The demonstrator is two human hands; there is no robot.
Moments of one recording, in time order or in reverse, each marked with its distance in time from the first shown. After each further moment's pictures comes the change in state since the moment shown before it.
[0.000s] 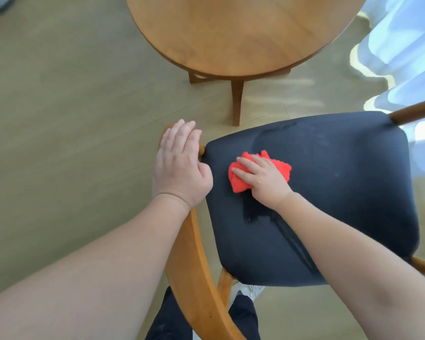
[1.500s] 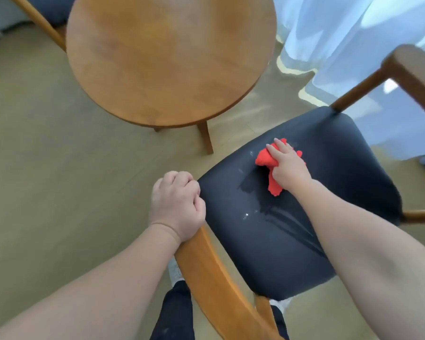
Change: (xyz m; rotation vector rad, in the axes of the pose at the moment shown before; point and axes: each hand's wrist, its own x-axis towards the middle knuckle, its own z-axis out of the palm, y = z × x) left_hand 0.040 -0.038 -0.008 -0.009 -0.186 0.381; right_hand -0.013 0.024 -0.066 0.395 0.111 1.077
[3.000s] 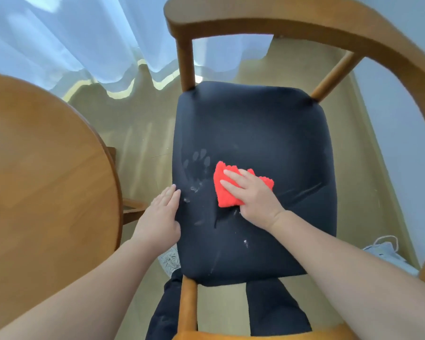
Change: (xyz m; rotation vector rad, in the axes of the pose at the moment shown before) left_hand 0.222 0.042 0.095 0.226 -0.812 0.853; right_hand -0.043 0.012 0.082 0.215 0.621 0.143
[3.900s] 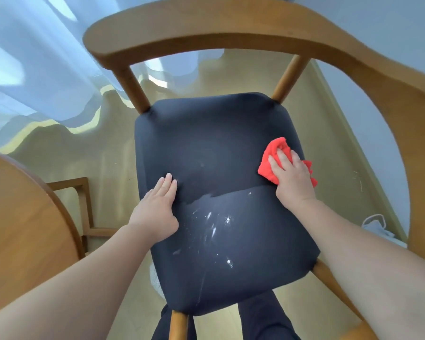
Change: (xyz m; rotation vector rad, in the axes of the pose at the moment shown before) left_hand 0.092 0.052 -0.026 0.182 -0.198 0.083; right_hand -0.043 0.122 -0.050 -0.301 -0.150 0.757
